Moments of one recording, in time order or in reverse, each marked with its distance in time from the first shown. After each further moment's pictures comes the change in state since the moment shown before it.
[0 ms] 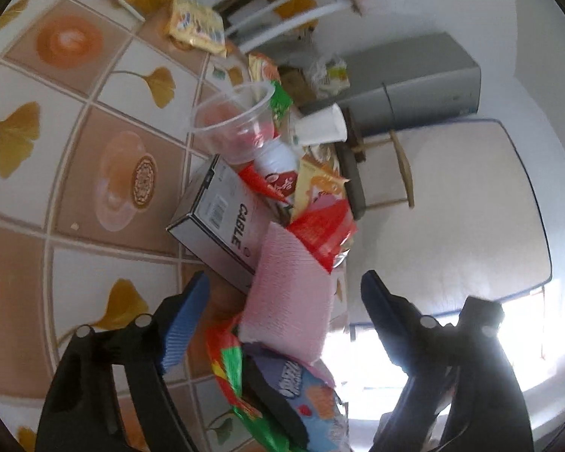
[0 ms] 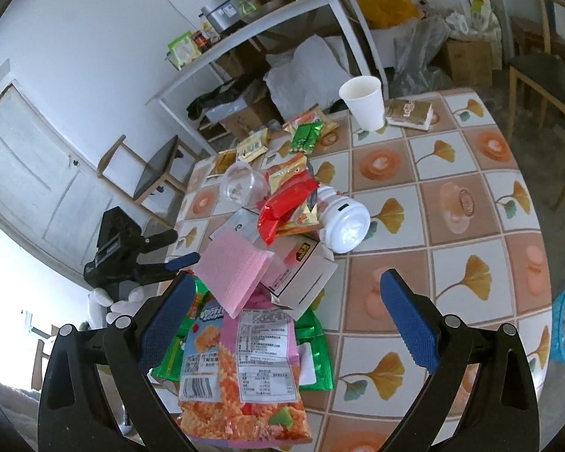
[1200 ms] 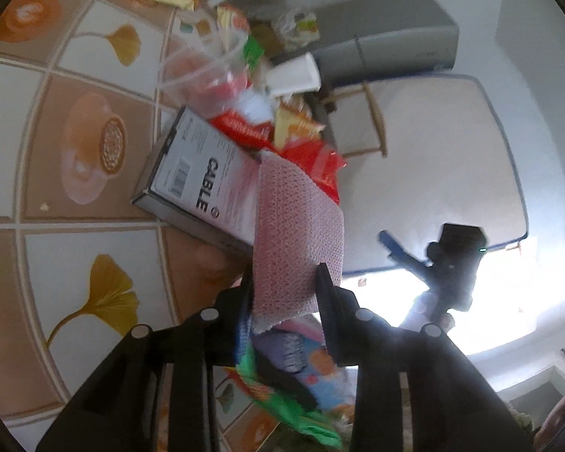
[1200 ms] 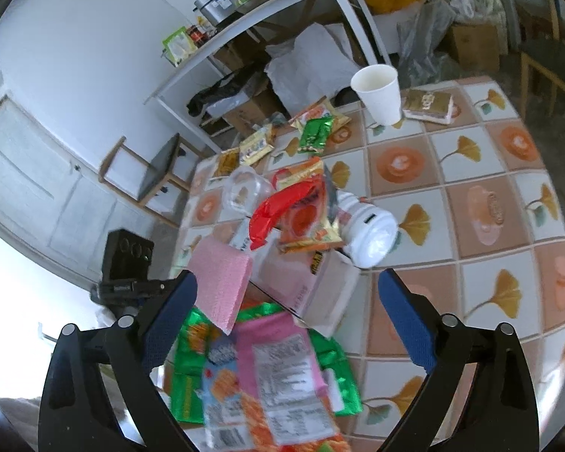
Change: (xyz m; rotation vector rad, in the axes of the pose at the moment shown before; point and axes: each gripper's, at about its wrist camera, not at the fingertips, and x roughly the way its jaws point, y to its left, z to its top) left arm -0.003 0.014 -0.010 0.054 0.158 -0.137; right arm 0.036 0.004 0.024 0.058 0.040 0.052
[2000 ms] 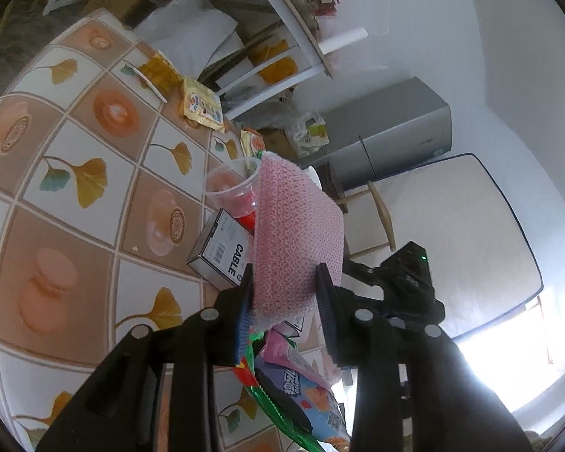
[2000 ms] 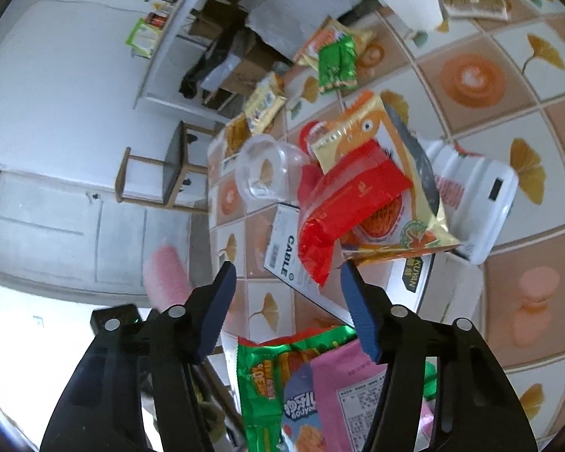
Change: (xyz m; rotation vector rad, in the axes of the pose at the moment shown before) left arm -0.092 -0.024 -0.053 0.011 -0.434 0.099; right arm 0.109 0.008 0.023 0.284 0.222 0.144
